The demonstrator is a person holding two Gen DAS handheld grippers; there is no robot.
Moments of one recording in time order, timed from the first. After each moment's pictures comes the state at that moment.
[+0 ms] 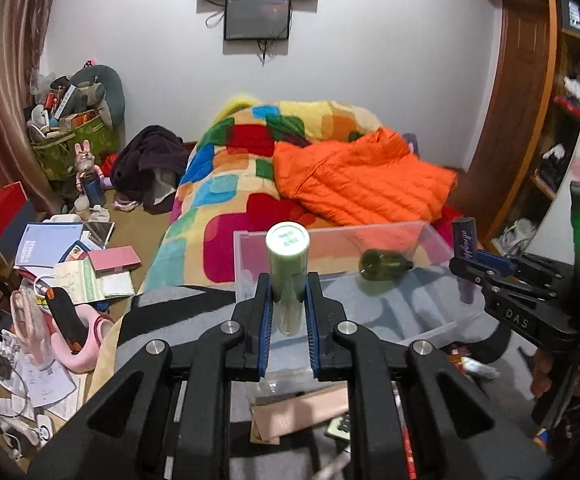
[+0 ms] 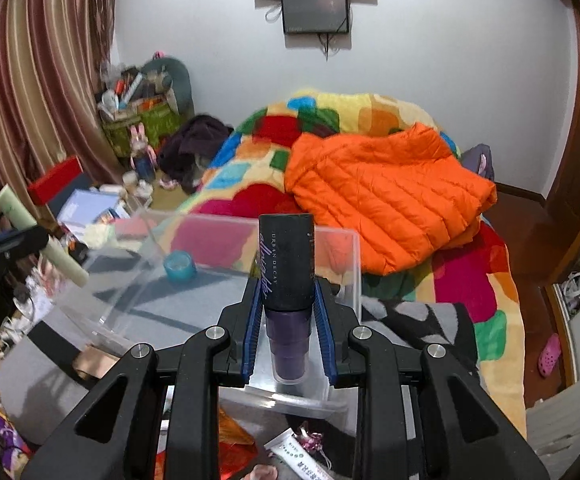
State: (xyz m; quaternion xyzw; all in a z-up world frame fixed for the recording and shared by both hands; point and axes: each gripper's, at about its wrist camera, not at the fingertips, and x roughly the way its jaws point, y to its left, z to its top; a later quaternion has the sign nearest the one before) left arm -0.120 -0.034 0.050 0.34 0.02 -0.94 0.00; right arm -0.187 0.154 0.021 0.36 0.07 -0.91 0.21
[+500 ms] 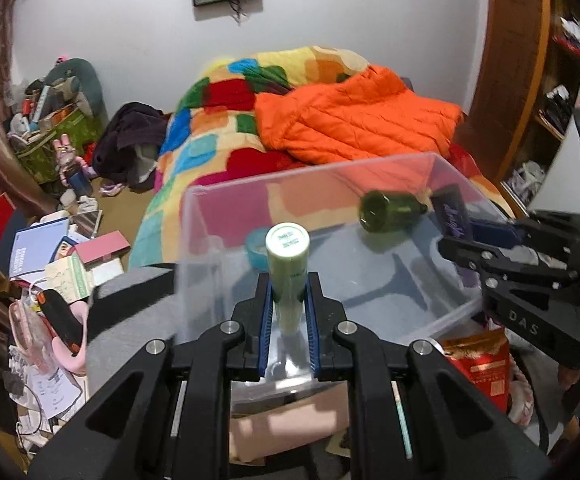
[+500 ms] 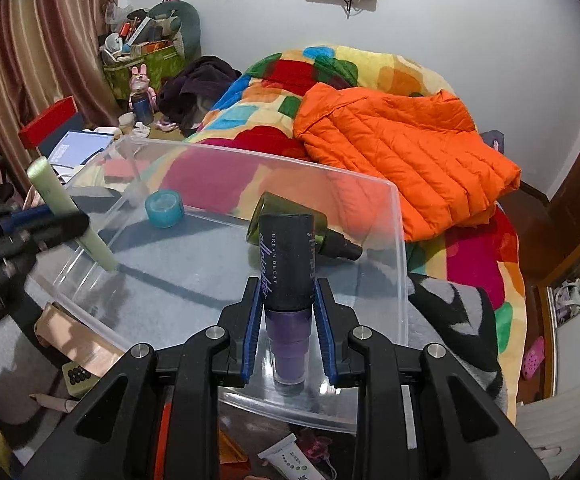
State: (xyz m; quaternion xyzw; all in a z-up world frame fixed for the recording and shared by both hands) left arm -0.161 -0.001 -0.011 0.41 -0.03 -0.91 -0.02; right arm -0.205 0.133 -0.017 0.42 0.12 -0.87 0.22
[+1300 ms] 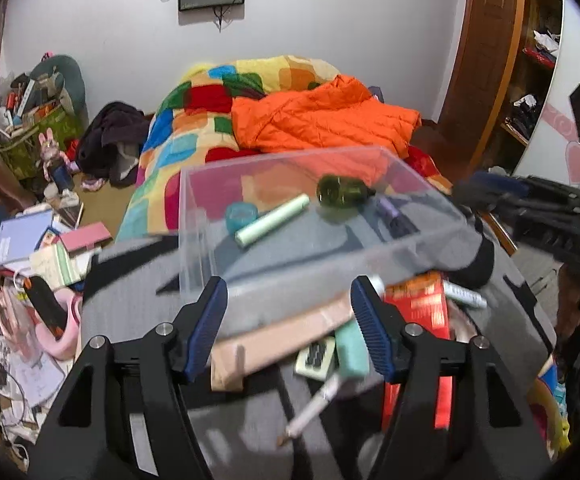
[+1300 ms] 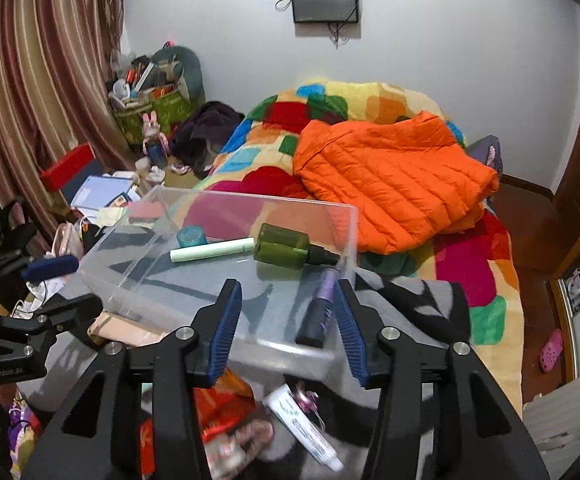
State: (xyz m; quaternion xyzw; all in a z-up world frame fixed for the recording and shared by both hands) left arm -0.089 -0.010 0.010 0.40 0.00 -0.91 -0.07; right arm -0.152 0.191 0.035 0.36 0.05 -0.90 0.23
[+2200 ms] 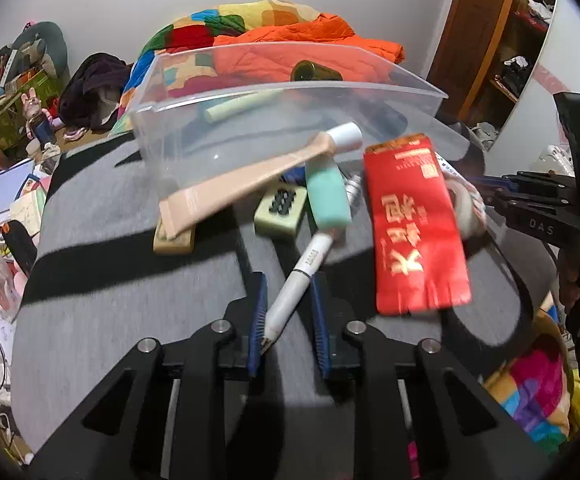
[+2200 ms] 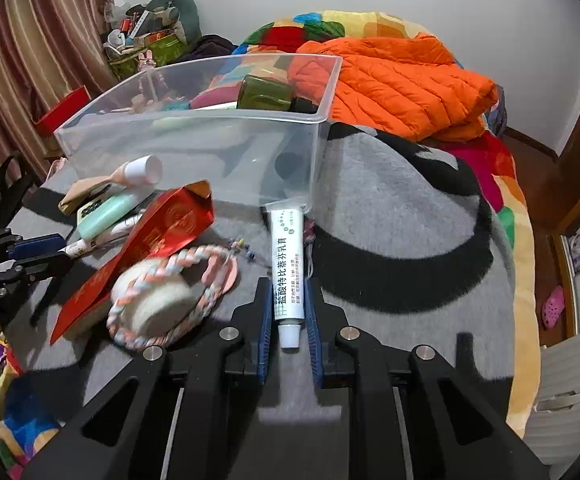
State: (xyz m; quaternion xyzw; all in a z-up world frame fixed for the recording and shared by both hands) left arm -0.033 0.006 -0.058 0.47 0.00 -0.88 -0.09; right arm -0.108 0.222 -0.056 0.45 0.08 -0.86 0.23
